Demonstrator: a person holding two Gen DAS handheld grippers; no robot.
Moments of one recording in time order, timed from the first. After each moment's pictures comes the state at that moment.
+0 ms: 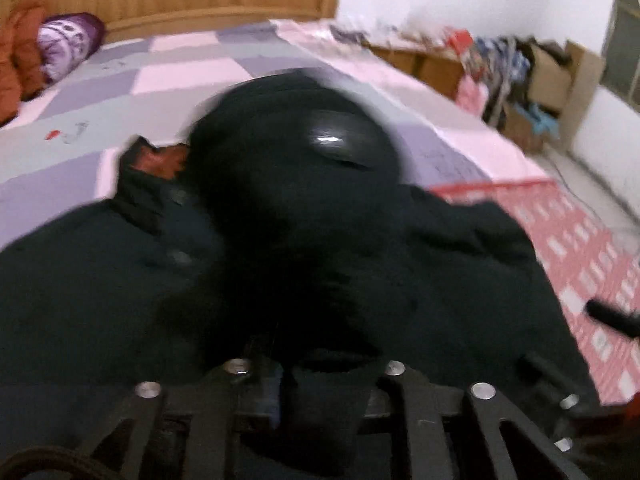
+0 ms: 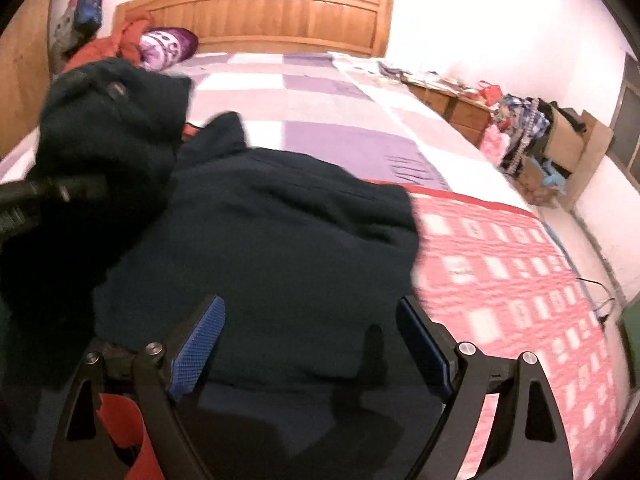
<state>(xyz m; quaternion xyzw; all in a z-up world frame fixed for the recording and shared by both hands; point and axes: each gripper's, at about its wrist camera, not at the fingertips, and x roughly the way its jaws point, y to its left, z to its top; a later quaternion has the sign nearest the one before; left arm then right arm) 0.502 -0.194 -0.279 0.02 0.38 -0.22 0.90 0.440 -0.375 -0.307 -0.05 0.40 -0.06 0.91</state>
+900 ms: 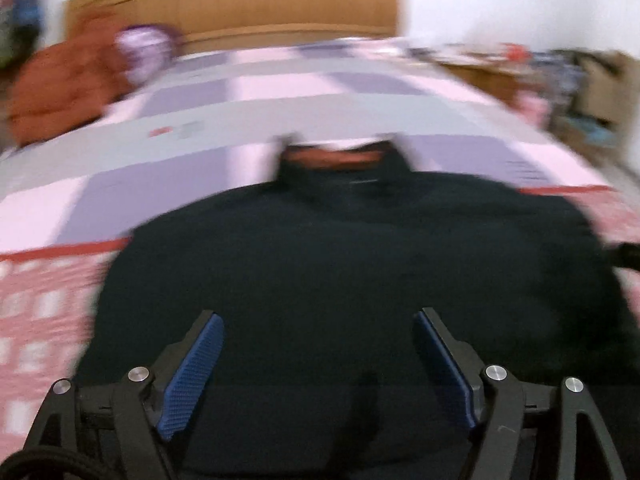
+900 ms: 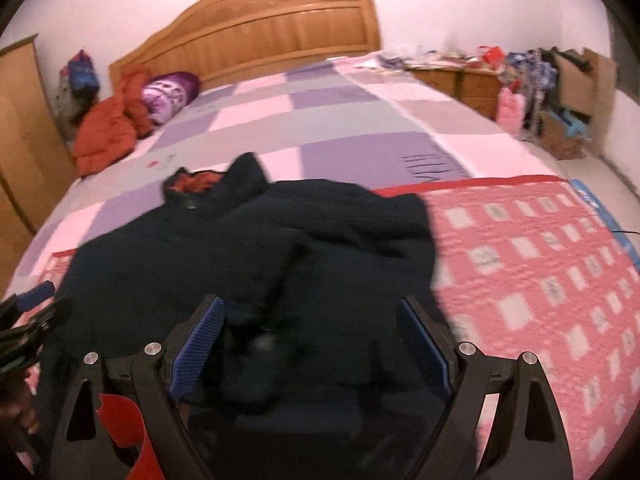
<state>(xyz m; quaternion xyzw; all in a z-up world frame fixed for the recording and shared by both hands) 0.462 -0.059 -0.256 0.04 0.36 -0.09 0.93 0.446 -0.372 -0.271 0.09 0.38 -0.01 0.92</state>
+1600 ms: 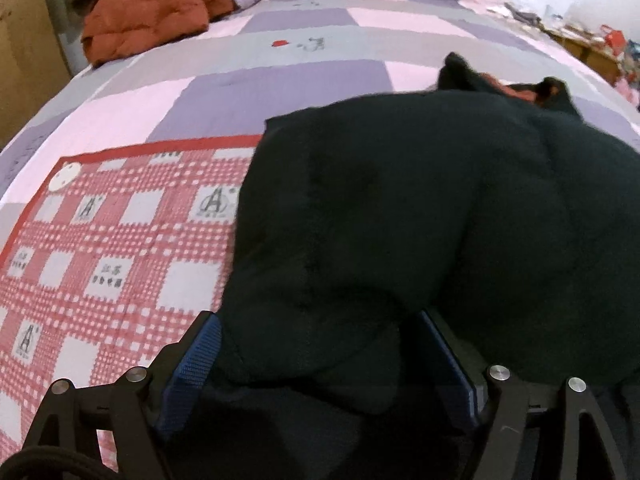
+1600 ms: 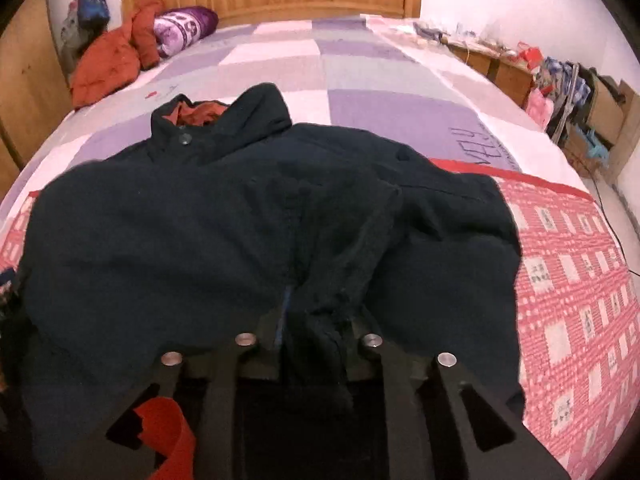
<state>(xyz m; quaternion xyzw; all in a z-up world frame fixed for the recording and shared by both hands) 0.490 0.024 -0.318 0.02 0.43 0.00 0.90 0.513 -0.344 -0.328 0.01 0.45 0.01 0.89</state>
